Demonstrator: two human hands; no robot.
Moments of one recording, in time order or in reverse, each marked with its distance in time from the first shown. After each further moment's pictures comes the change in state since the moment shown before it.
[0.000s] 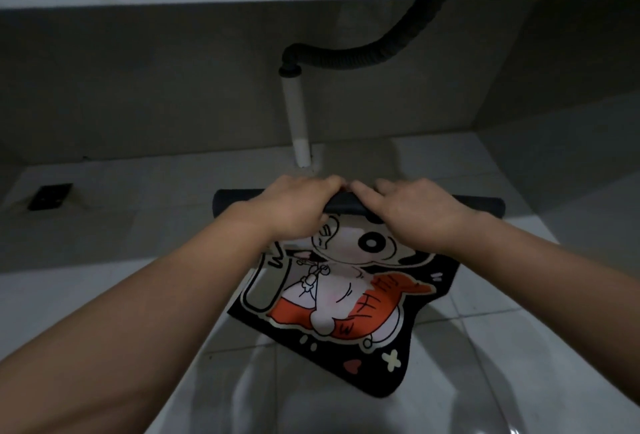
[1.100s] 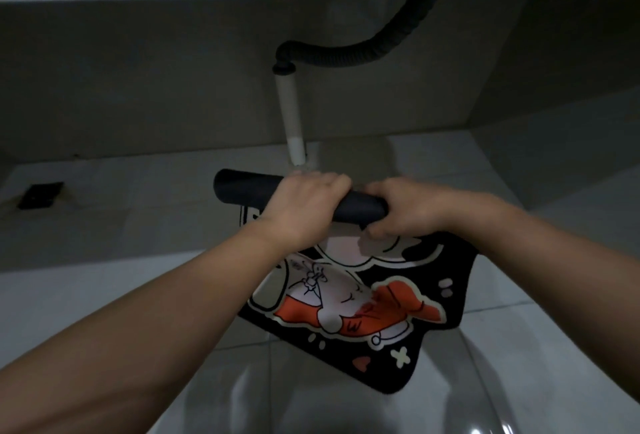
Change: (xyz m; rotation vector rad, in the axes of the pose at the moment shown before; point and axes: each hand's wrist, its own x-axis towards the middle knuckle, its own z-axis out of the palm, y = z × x) left_hand 0.000 0.026 0.012 0.244 0.287 0.039; right_hand 0.005 0.014 -0.014 0.809 -0.320 0.246
